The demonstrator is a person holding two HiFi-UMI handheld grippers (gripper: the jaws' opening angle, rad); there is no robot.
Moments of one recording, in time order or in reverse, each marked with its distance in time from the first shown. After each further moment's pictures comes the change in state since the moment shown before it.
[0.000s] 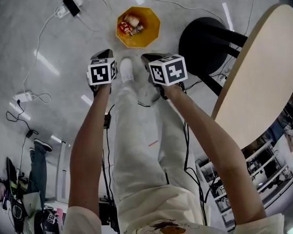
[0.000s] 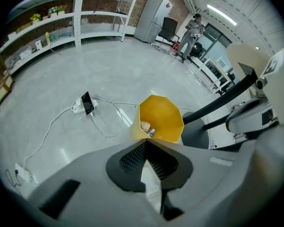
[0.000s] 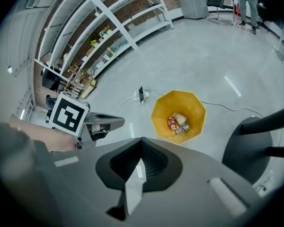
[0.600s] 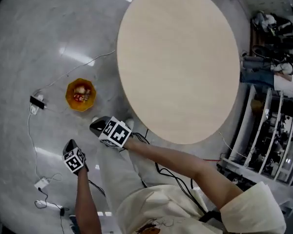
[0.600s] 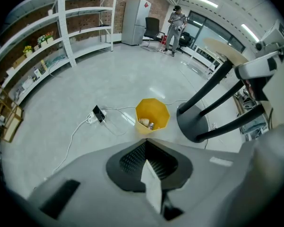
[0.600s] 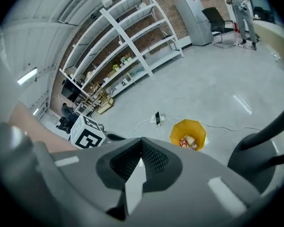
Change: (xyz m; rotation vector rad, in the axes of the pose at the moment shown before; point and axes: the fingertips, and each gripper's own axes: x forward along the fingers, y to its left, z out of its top) left arm -0.139 -0.003 -0.031 0.186 0.020 0.081; right arm -0.133 0.109 0.014 -0.093 -0.265 0.107
